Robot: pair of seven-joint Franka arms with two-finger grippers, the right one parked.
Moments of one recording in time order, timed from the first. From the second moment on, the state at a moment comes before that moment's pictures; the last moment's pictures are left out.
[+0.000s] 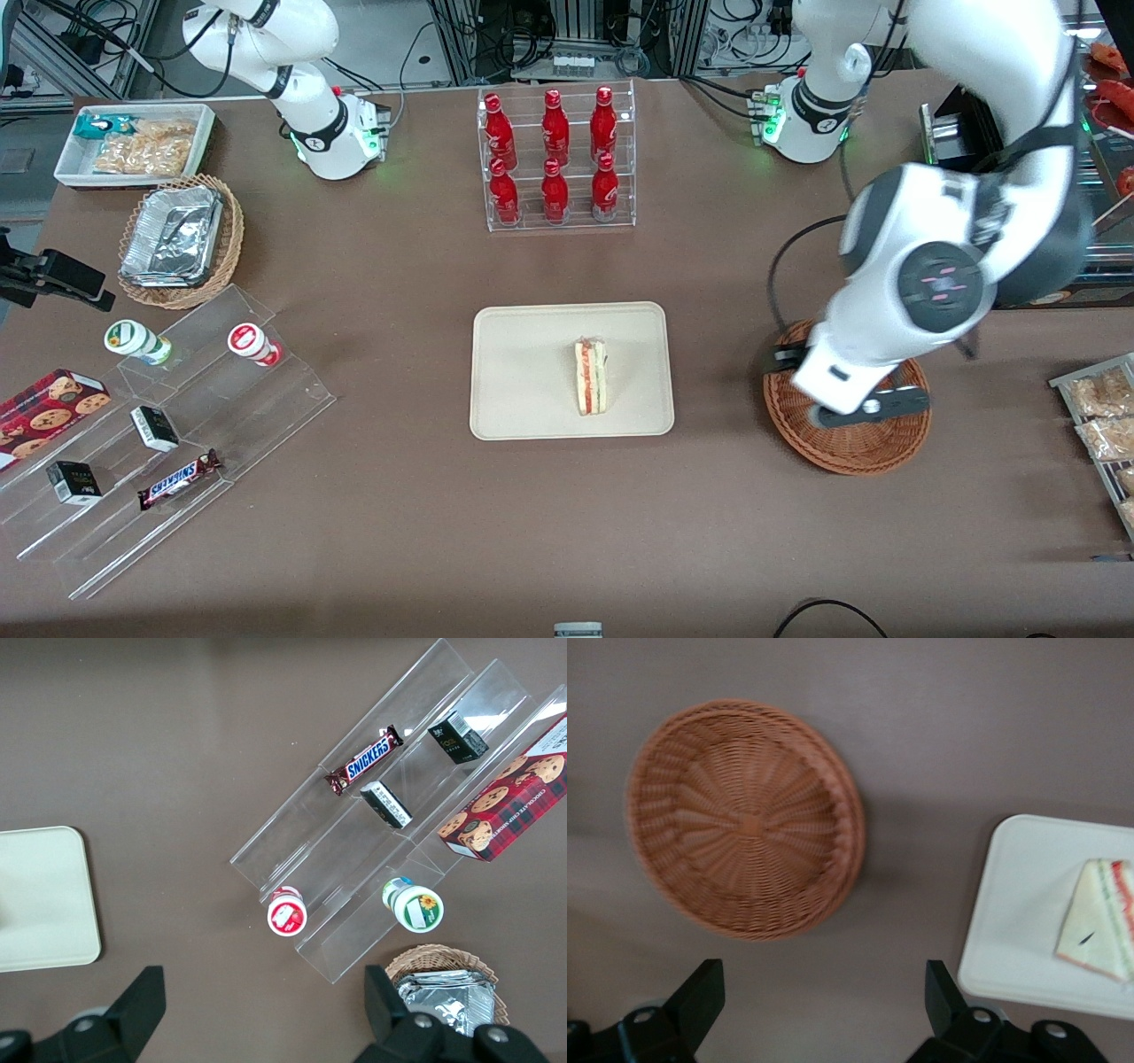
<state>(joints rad) -0.18 0.39 -0.12 -1.35 0.07 1.57 -0.42</state>
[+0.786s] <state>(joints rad) -0.13 0.24 -0.13 -1.35 0.07 1.39 -0.38</state>
